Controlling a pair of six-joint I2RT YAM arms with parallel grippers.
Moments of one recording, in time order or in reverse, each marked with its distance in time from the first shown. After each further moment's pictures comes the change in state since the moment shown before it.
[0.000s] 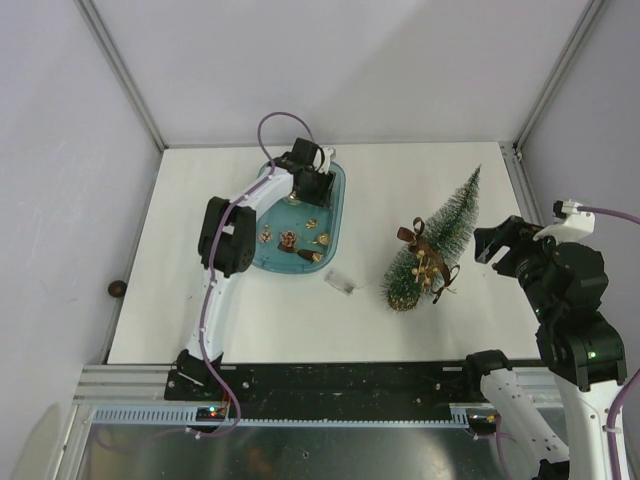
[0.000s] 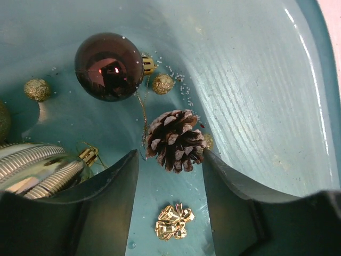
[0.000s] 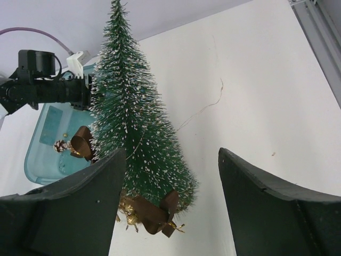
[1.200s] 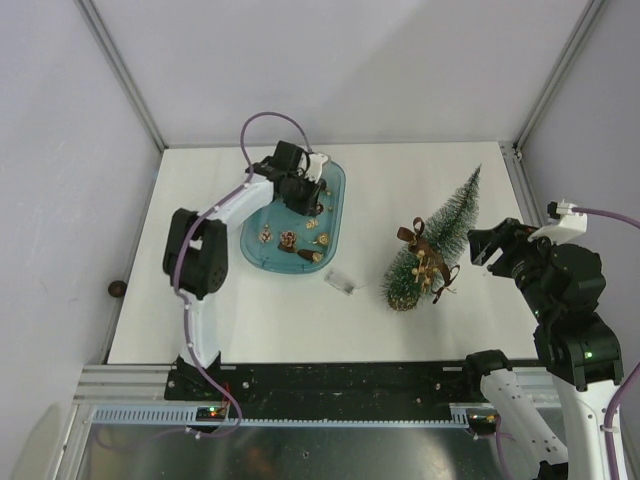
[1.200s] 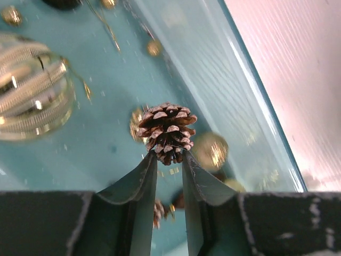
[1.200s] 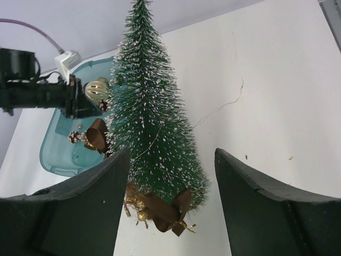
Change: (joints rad) left arm 0.001 -0.308 -0.315 0.006 0.089 0.126; right arm 0.000 -0.017 -0.034 0.033 -0.081 0.008
